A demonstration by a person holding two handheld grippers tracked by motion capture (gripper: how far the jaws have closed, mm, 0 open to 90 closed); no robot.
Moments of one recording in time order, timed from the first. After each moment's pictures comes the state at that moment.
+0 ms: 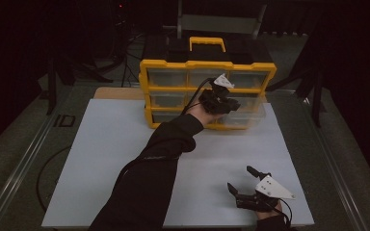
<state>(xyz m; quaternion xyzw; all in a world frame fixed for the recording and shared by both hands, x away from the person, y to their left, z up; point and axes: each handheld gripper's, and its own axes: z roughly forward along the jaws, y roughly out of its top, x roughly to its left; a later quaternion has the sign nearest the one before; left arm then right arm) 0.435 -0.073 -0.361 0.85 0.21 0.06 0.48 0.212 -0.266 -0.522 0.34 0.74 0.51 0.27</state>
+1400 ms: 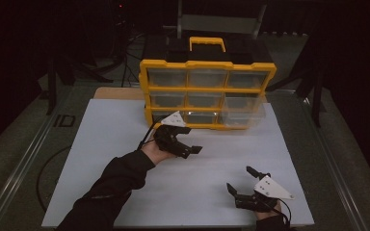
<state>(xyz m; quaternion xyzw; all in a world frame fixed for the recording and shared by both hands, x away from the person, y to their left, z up) 0.355 0.054 -0.432 0.85 0.22 0.02 0.47 0.212 -0.264 -0.523 0.34 0.74 0.50 0.28</state>
